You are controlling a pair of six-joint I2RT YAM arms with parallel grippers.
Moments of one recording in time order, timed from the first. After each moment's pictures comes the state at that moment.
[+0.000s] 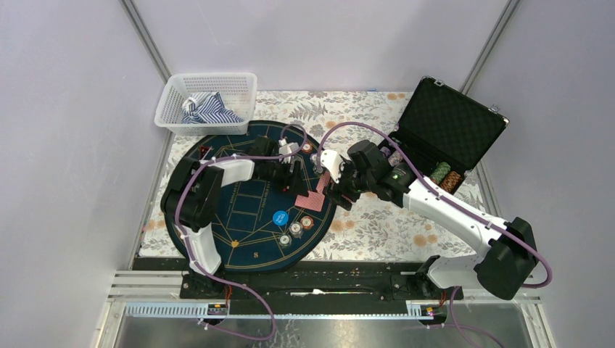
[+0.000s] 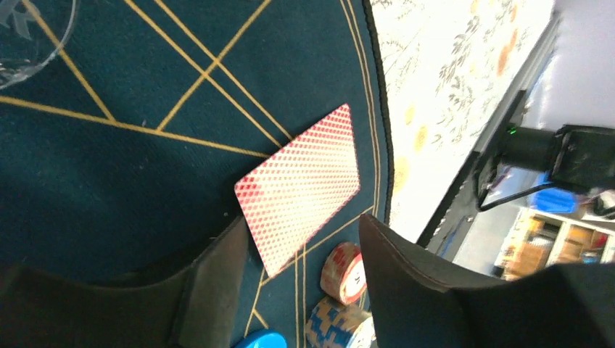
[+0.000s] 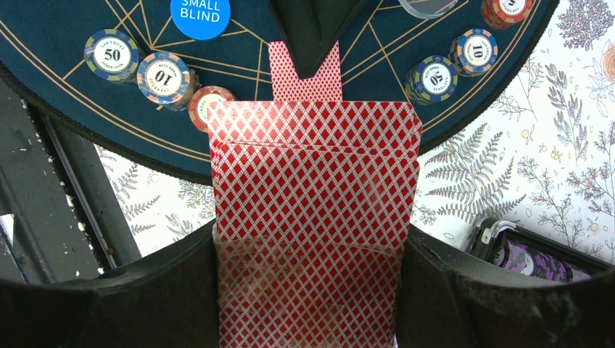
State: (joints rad) left arm -0.36 1.87 1.01 -0.19 0.80 -0.25; right arm 0.75 1.31 1.05 -0.54 -0.26 -0.42
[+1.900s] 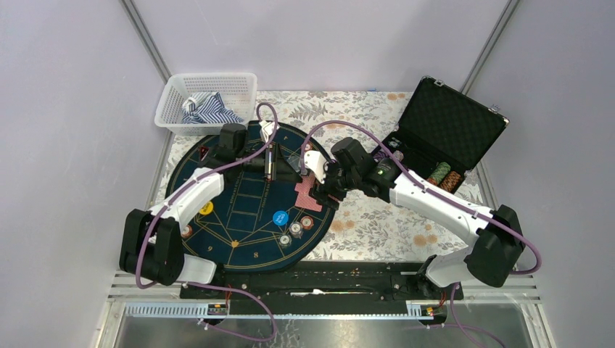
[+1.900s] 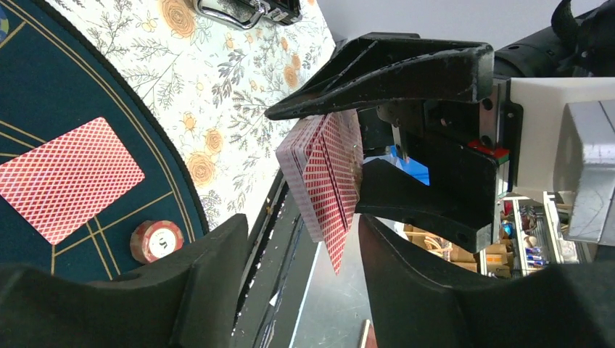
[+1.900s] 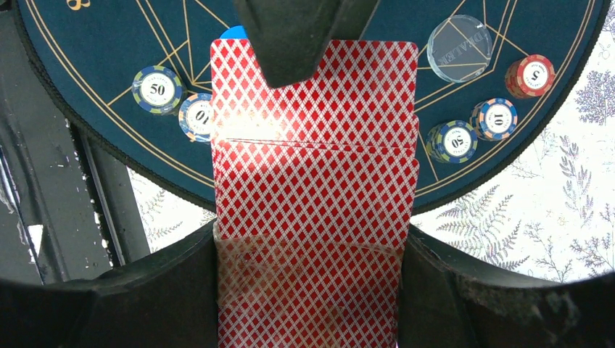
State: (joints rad) left arm -0.29 1.38 0.91 -0.13 1.13 -0.52; right arm 0.83 1.41 1.16 -0.55 -0.29 -0.44
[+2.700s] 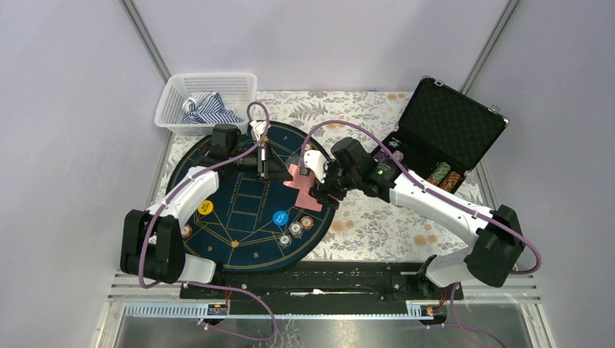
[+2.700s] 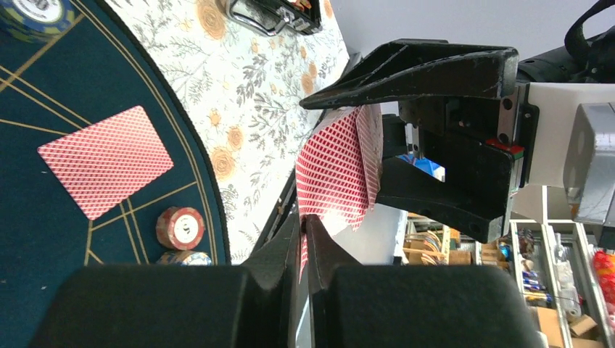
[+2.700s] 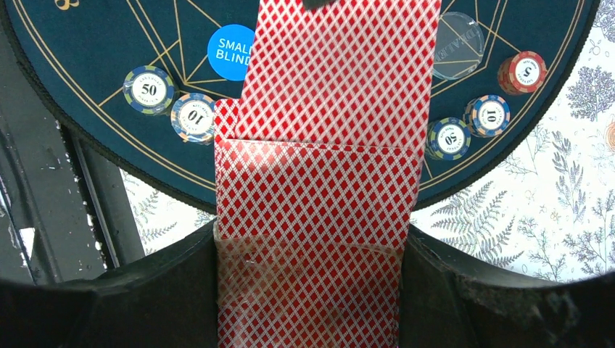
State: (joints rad) left arm -0.22 1.38 0.91 -0.19 1.14 -0.49; right arm 0.83 1.41 1.16 -0.54 -0.27 -0.44
